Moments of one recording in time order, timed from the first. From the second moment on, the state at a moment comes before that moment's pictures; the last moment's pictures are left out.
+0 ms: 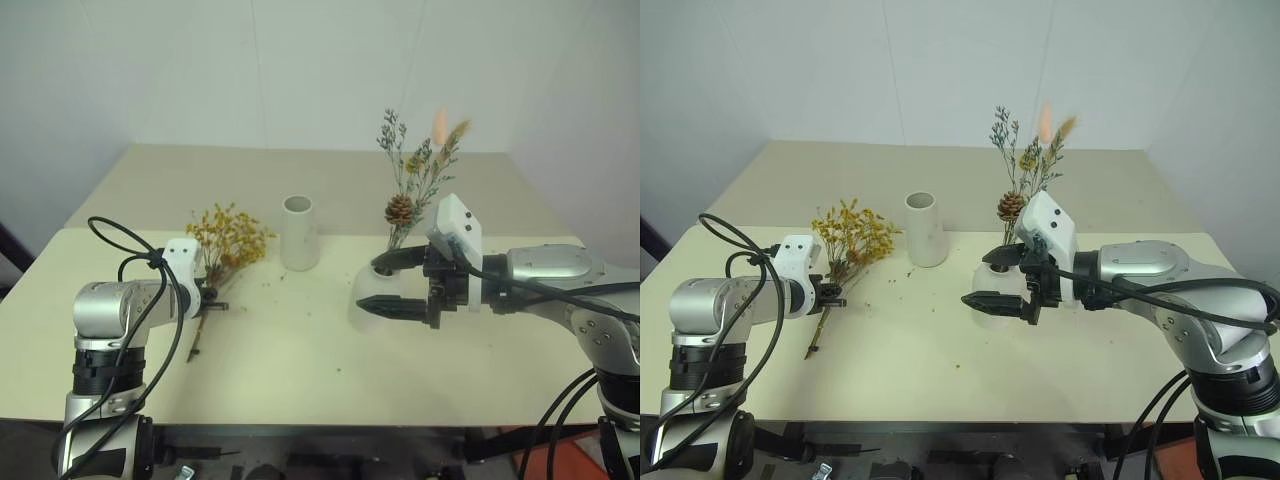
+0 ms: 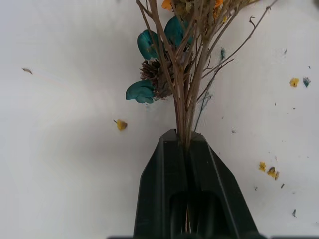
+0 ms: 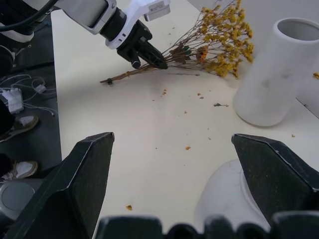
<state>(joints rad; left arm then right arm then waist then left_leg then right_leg) -0.64 0.55 0.22 -0.04 -0.41 1.41 -0.16 -0.69 -0.84 0.03 -0.51 0.85 1.03 0.76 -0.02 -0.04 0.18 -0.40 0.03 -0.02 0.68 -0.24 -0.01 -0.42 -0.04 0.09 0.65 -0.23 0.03</state>
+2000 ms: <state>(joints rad) -1.38 0.26 0.55 1.34 -0.38 -0.23 -0.94 -0.32 -0.64 -0.07 -1.01 0.75 1.01 0.20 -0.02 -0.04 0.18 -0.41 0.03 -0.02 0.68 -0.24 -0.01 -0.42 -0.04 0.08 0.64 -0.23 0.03</state>
